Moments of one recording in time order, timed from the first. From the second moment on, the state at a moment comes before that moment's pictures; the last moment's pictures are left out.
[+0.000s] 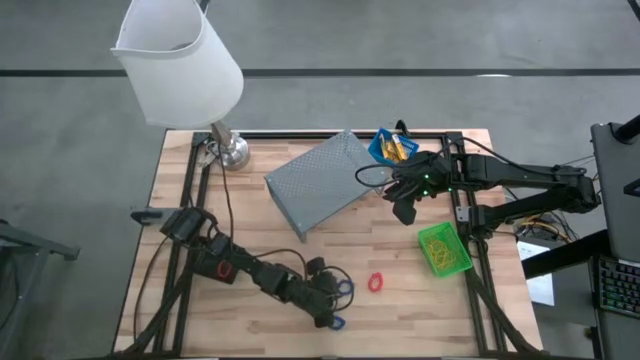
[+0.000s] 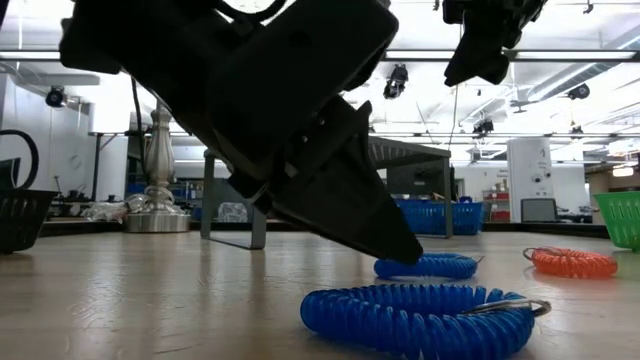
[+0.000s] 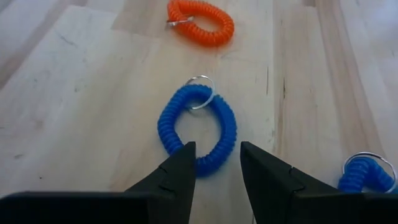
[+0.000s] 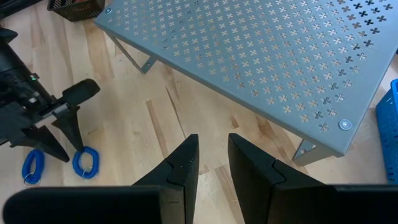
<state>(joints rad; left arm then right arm) -0.49 2.15 1.24 0.11 -0.39 -0.53 -0.13 1.07 1.00 -0.75 0.00 0.34</state>
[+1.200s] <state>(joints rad) -0.50 2.14 1.24 -0.04 -0.32 -0.55 -0.13 1.07 1.00 -0.75 0.00 0.34</state>
